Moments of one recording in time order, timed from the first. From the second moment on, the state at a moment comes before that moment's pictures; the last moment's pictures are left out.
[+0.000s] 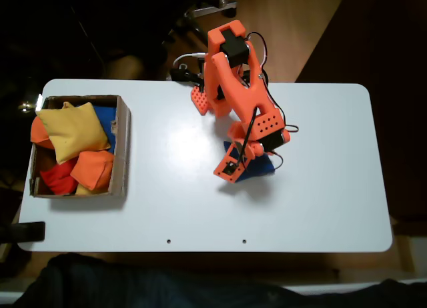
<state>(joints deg) -28.2 95.4 121.4 93.3 -37.7</state>
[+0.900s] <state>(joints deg) -24.8 89.4 120.5 87.4 -36.7</state>
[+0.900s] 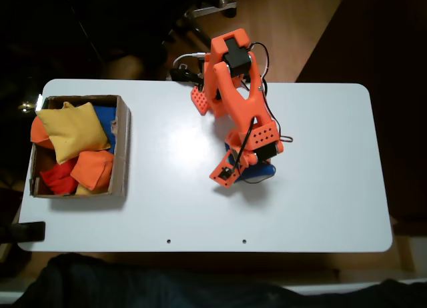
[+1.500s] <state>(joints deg) -25.9 89.6 119.3 83.5 -36.3</state>
